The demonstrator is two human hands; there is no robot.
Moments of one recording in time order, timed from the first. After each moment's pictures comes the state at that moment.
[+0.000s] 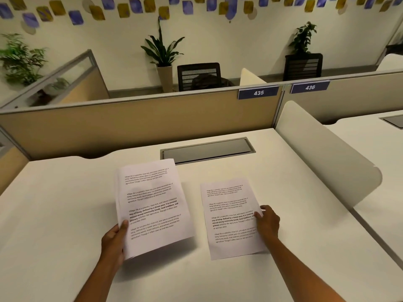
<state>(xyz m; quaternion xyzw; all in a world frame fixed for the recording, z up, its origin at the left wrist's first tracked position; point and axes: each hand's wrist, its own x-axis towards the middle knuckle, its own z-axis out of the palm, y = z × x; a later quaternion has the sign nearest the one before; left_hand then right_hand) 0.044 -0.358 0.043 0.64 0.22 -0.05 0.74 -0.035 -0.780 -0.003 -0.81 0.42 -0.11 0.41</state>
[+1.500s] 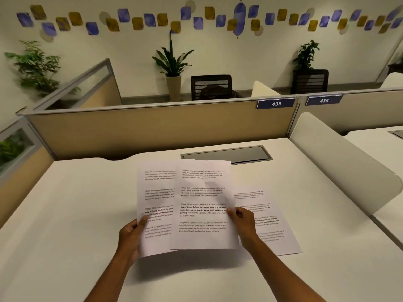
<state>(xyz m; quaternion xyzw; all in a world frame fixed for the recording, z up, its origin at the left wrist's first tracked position) 0.060 -0.293 0.051 0.63 0.14 -0.09 0.76 0.003 -0.616 0.030 -0.73 0.28 -0.12 0.62</state>
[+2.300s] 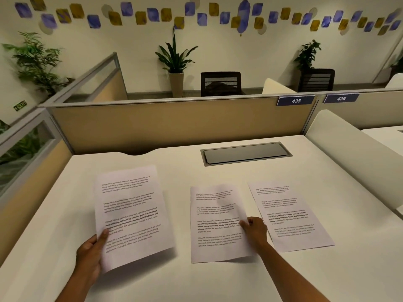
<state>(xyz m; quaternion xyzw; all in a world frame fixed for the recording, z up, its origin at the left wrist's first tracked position) 0.084 -0.077 0.026 0.59 0.23 -0.04 0.78 0.007 -0.525 0.007 -0.81 0.35 -0.05 0.46</state>
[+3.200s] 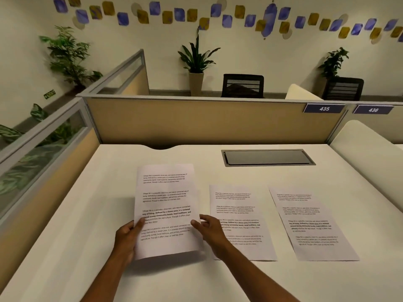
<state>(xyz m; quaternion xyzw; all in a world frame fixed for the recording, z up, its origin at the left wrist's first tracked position) 0.078 -0.089 0.026 0.60 0.19 -0.08 0.77 0.048 -0.342 0.020 -0.72 0.20 0.10 0.66</state>
